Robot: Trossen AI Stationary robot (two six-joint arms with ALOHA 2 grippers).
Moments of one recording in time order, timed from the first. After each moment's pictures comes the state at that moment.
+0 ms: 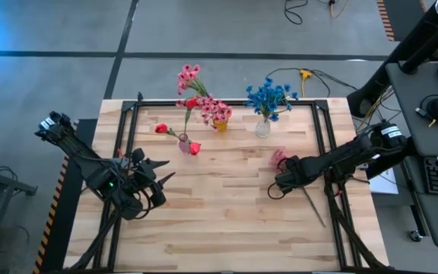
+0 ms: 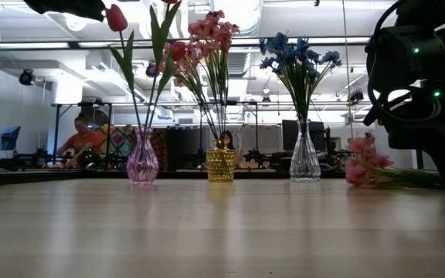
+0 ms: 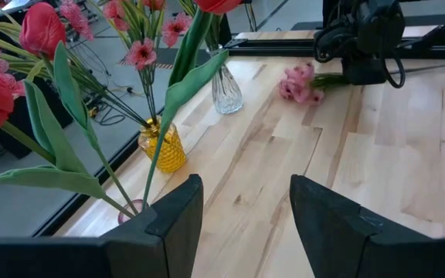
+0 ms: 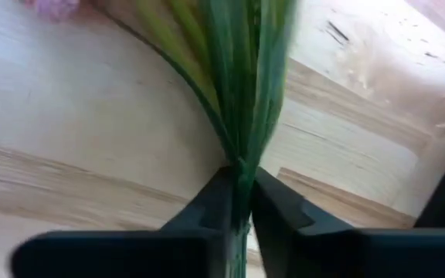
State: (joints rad) left arm -0.74 1.10 0.93 -0.83 -1.12 -0.76; right arm 0.22 1.45 0.63 -0.93 0.12 1.37
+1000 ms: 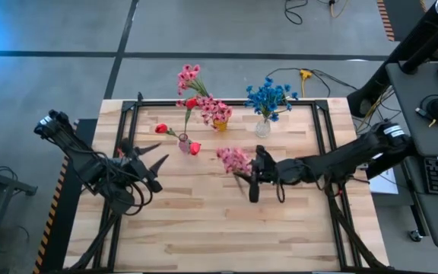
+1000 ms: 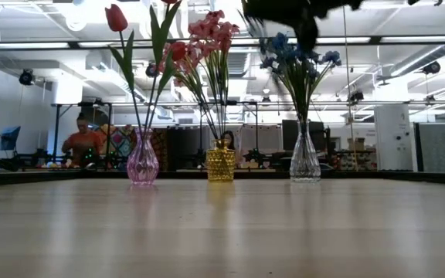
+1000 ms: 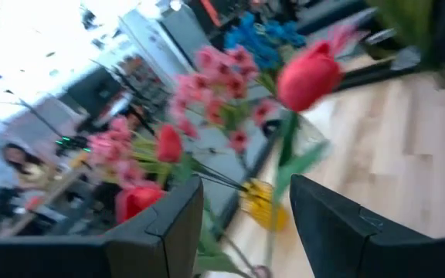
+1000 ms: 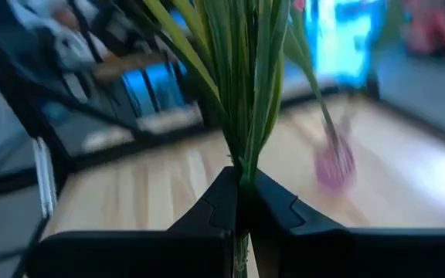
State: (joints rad) left arm -0.74 1.04 1.00 -0.83 -1.39 -0.32; right arm 0.27 1.39 0.80 0.39 0.43 0.30
